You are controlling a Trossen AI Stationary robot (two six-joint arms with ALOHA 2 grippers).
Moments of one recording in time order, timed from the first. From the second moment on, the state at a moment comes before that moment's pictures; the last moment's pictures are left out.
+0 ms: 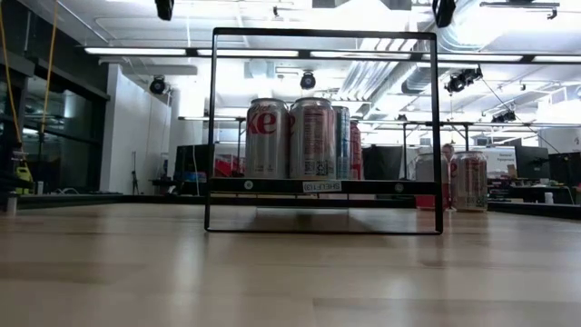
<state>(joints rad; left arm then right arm) 0.06 0.78 0.77 0.07 -0.17 -0.34 0.07 0.79 0.75 0.02 0.25 0.31</state>
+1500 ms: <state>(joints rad) 0.06 0.78 0.77 0.02 -0.22 -0.33 0.07 0.80 0.75 0.00 0.25 0.31</state>
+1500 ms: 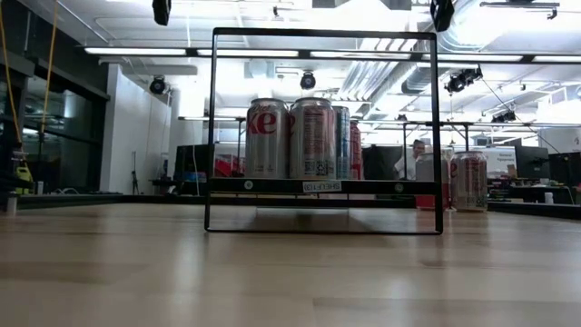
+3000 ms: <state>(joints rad) 0.06 0.78 0.77 0.07 -0.04 0.08 0.07 0.81 0.75 0.02 0.25 0.20</state>
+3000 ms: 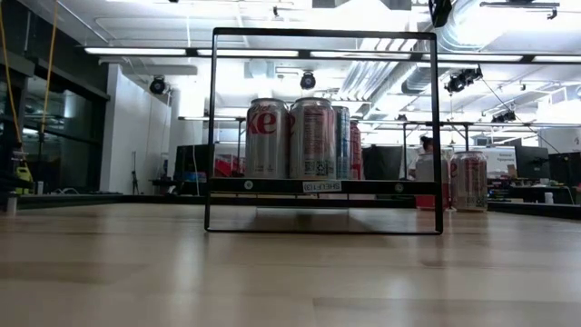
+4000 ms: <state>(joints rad) 0.06 0.78 0.77 0.07 -0.11 0.03 -0.17 0.87 0.83 -0.37 0.68 0.71</state>
